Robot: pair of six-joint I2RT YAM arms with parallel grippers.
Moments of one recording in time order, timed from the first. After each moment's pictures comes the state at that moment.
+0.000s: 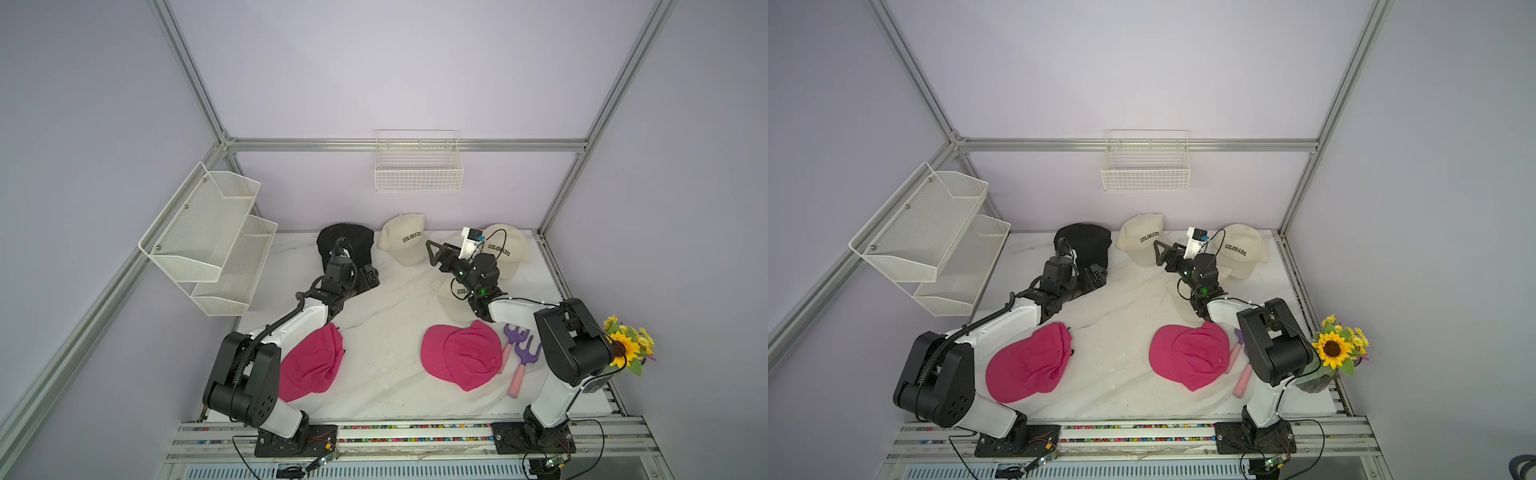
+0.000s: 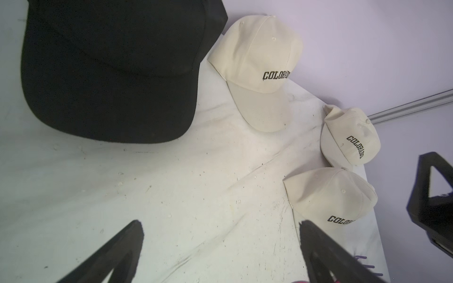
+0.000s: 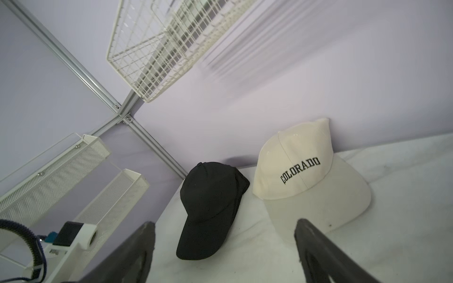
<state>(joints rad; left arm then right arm) -0.33 1.52 0.94 -0.04 0.03 -0.72 0.35 1.82 0.94 0.90 -0.22 0.76</state>
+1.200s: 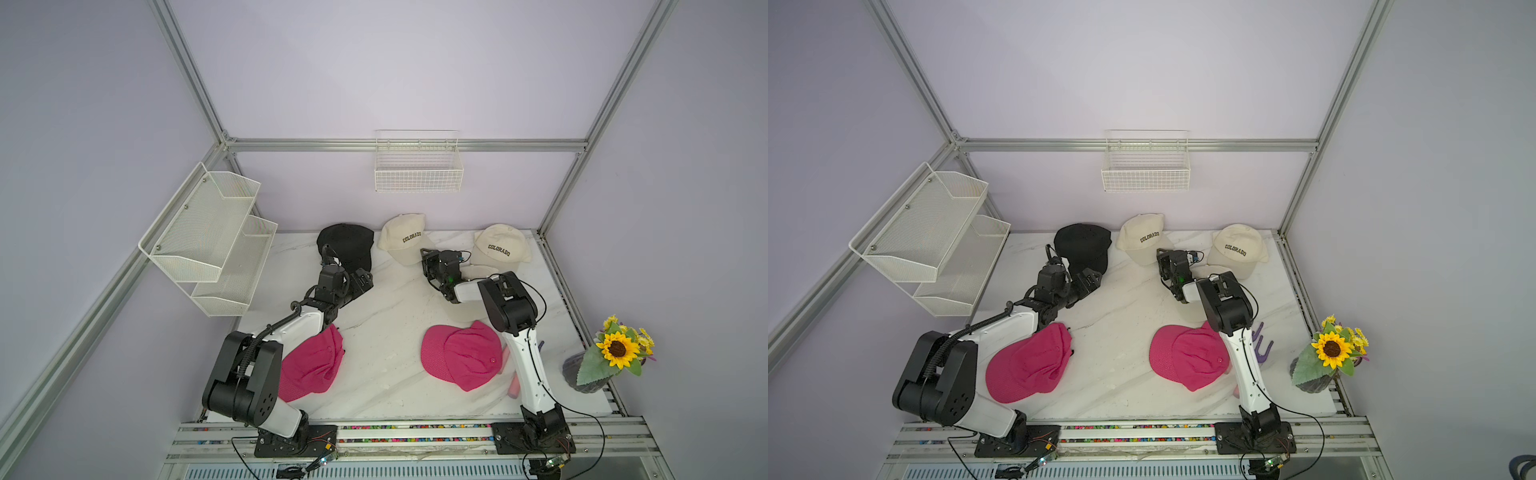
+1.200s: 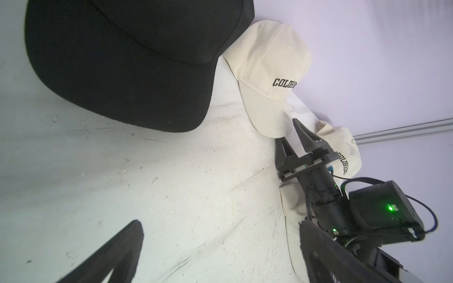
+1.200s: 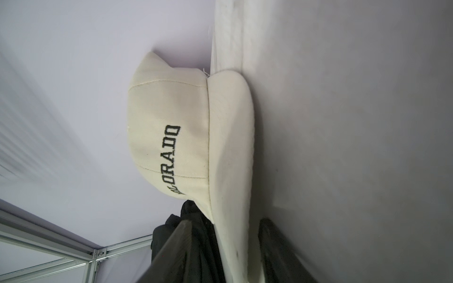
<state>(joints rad) -0.28 1.52 0.82 0.13 0.11 -0.83 0.35 2.48 1.53 0.71 -0.04 1.52</state>
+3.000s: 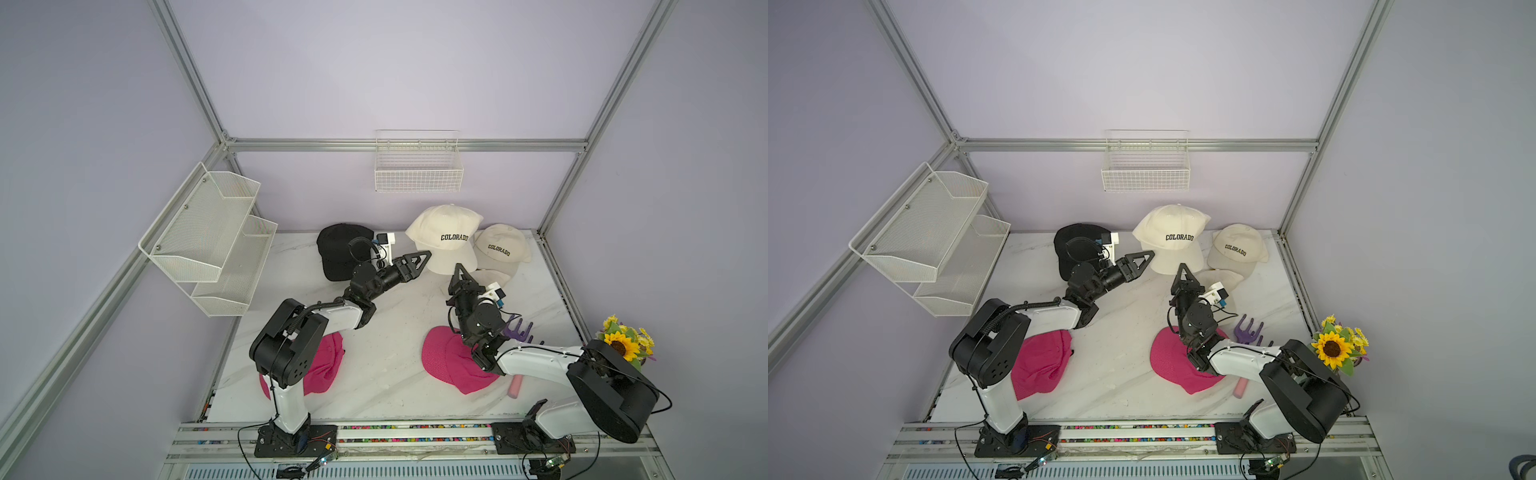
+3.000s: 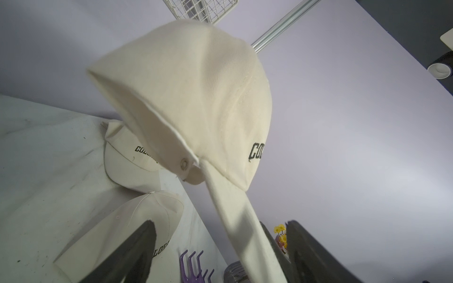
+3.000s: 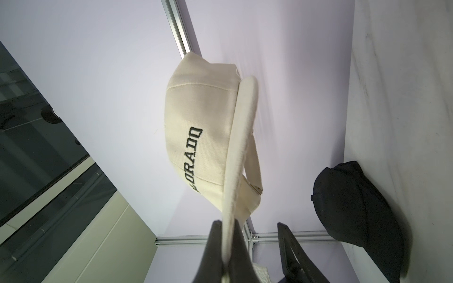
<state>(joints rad) -0.54 1.85 1.02 1.05 0.47 -1.04 0.70 1.43 0.51 1.15 0.63 1.71</state>
